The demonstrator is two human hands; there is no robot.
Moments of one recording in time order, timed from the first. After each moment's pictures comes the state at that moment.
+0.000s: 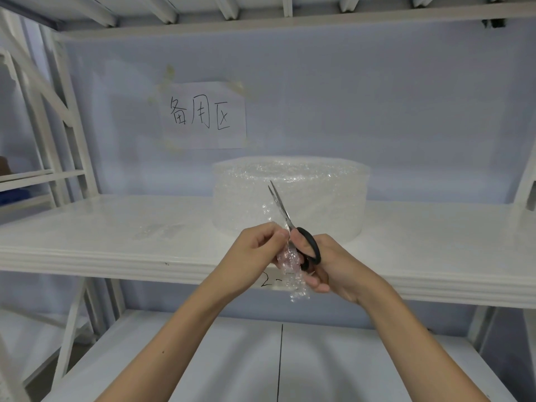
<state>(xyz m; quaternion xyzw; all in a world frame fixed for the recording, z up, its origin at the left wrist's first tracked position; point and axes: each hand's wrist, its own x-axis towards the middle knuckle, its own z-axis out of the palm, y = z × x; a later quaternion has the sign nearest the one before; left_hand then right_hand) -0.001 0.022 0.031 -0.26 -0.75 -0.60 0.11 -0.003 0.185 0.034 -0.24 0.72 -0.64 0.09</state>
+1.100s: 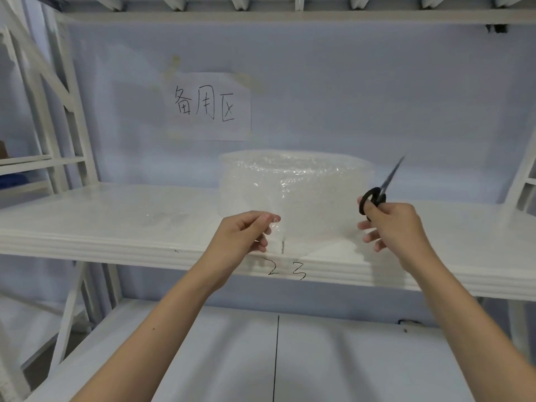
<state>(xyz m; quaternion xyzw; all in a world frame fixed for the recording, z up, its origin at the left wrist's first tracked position) -0.005 -0.014 0.028 -0.17 -0.70 -0.69 0.10 -0.012 0.247 0.058 0.04 0.78 -0.58 -0.22</state>
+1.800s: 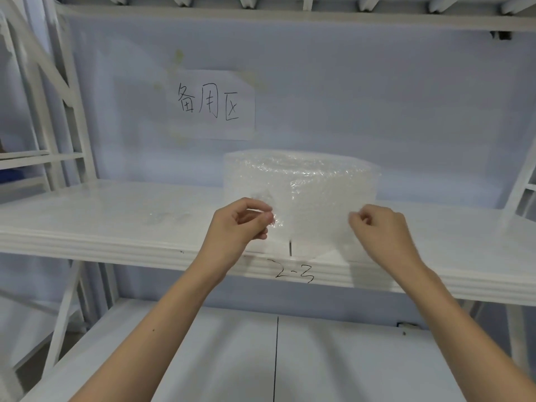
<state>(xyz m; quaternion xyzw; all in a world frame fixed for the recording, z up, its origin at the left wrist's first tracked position) -0.009 -0.032 0.035 -0.18 -0.67 -0.70 0.17 -0.014 0.215 0.049 0.02 0.90 -0.30 -0.31</state>
